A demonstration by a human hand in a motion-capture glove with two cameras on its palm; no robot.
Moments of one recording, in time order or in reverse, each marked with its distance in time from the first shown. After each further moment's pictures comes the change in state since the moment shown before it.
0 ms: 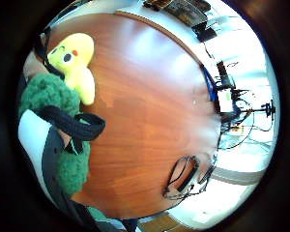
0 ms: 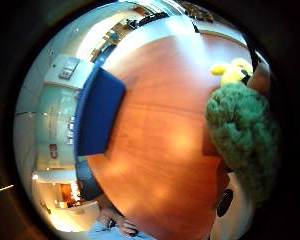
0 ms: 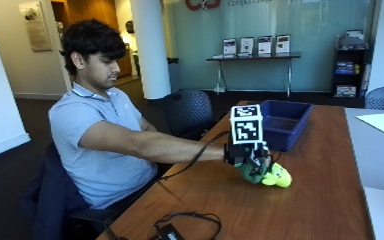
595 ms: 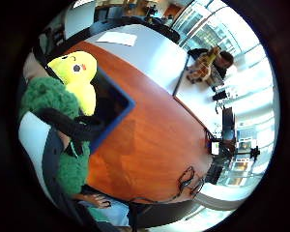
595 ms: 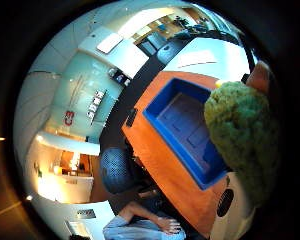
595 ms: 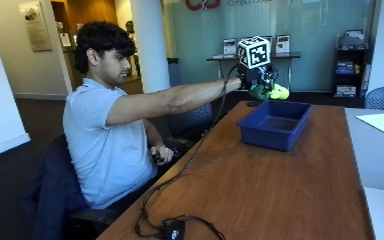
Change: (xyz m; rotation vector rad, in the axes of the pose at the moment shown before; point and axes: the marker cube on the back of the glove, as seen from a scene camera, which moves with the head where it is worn) arm -0.307 -0.049 -0.144 0.081 -0.090 -0.387
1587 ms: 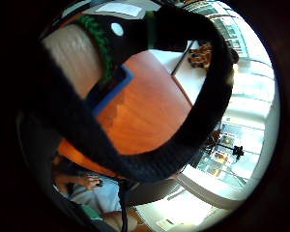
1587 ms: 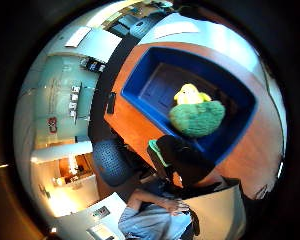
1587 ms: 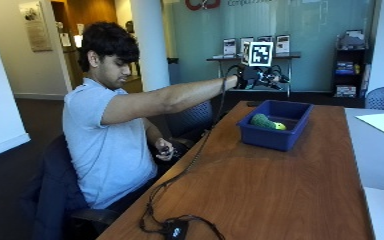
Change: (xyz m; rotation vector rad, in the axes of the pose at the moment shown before) arm 0.013 0.015 0.006 -0.289 0.159 0.090
